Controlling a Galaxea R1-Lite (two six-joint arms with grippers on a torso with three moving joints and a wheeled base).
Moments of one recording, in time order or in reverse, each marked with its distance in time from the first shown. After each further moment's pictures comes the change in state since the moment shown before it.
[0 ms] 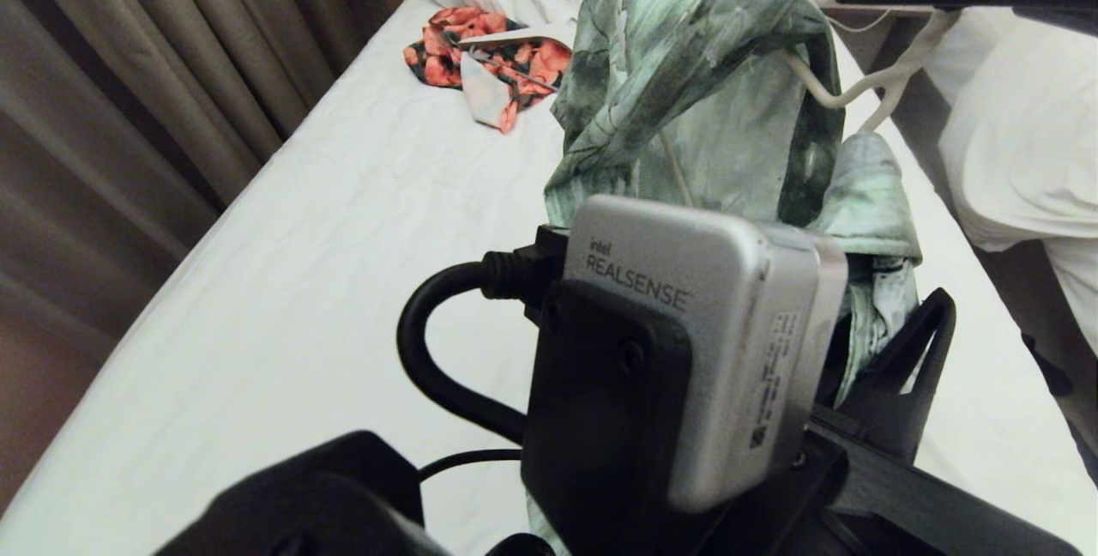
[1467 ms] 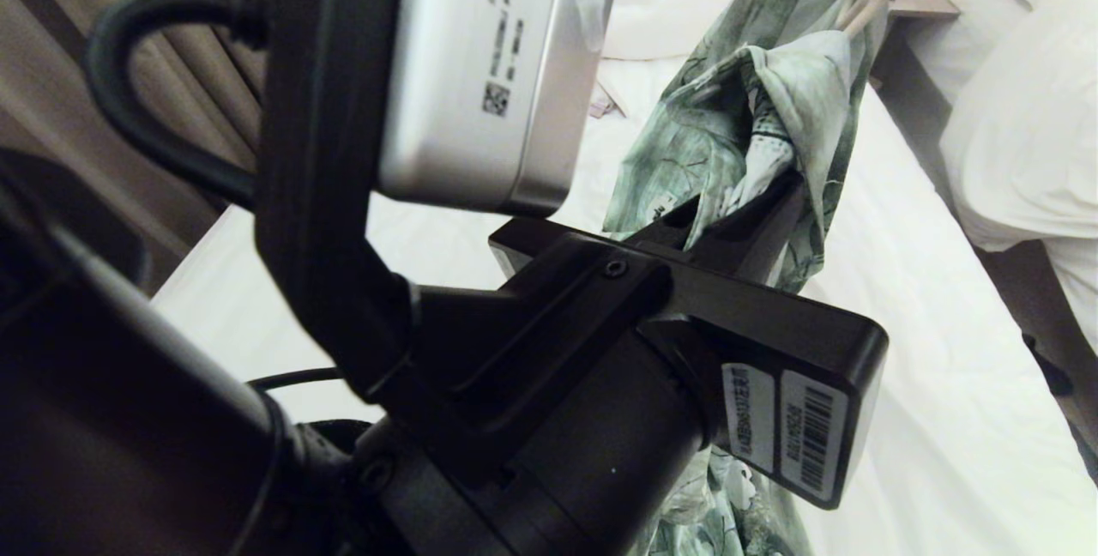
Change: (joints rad) left arm 0.093 -0.187 -0.051 0.245 0.054 0.115; right arm 0.001 0.013 -0.049 0.005 -0.031 0.061
